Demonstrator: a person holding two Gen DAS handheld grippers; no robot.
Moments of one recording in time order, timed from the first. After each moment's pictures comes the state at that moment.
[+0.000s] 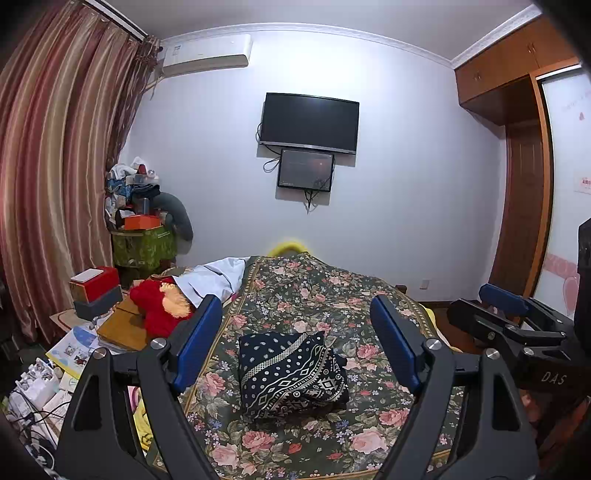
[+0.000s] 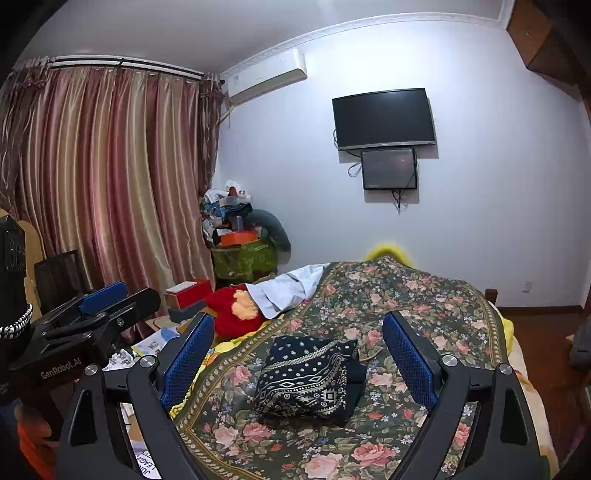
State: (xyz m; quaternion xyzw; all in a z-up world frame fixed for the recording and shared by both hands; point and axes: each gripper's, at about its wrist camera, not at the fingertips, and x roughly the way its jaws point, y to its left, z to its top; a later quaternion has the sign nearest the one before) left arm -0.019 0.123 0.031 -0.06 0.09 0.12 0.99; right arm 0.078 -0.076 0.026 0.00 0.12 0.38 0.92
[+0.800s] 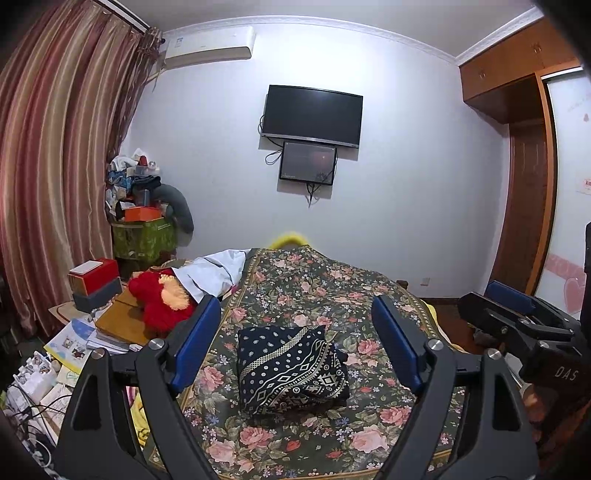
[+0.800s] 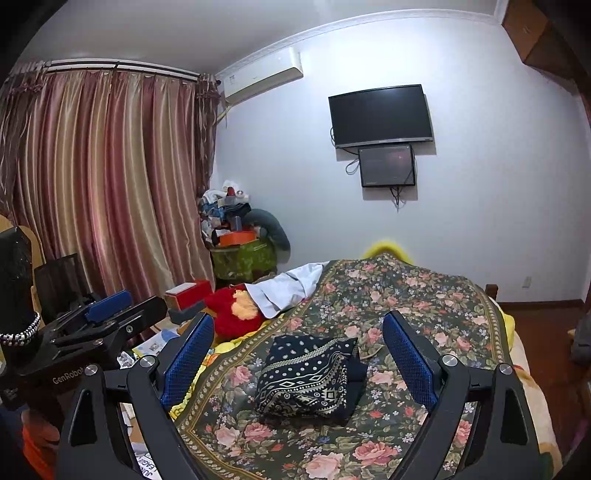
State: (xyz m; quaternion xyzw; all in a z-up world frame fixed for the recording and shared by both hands) left arm -0.011 0.128 0.024 -0.07 0.11 0.13 0.98; right arm 0.083 -0.079 0.025 0.00 0.12 0.38 0.92
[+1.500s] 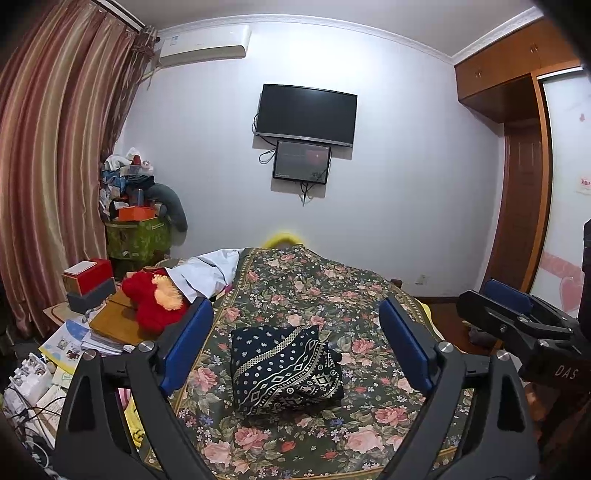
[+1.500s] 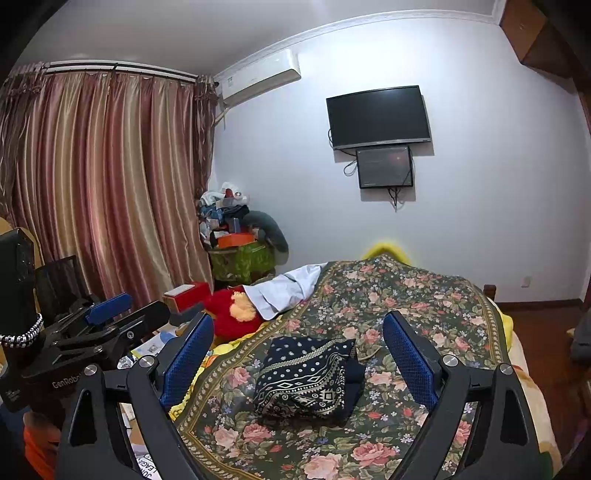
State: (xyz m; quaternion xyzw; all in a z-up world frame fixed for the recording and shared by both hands) left arm -0.007 0.125 0.023 -0.07 0.11 0.11 0.98; right arm 0.081 -0.077 0.027 0.00 0.12 0.37 0.92
